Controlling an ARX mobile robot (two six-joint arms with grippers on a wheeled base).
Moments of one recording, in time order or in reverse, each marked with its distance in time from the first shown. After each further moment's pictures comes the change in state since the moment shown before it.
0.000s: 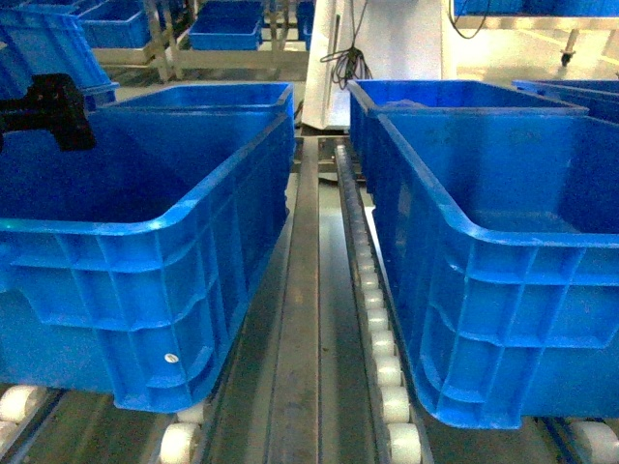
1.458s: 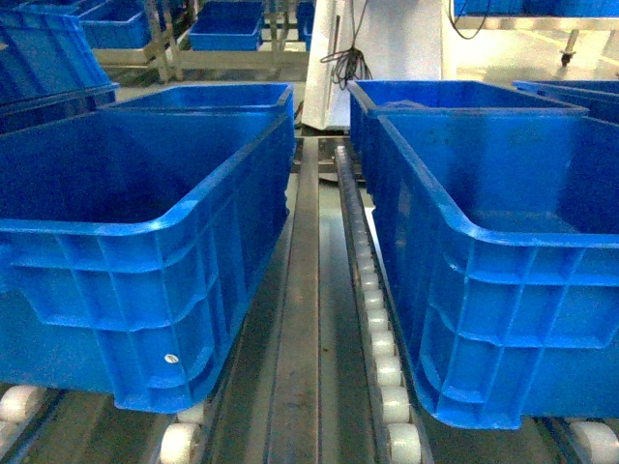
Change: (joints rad) left arm -0.032 -1.163 -0.772 -0.242 -0.049 -0.159; right arm 0.000 0.000 0.000 0.000 0.000 0.000
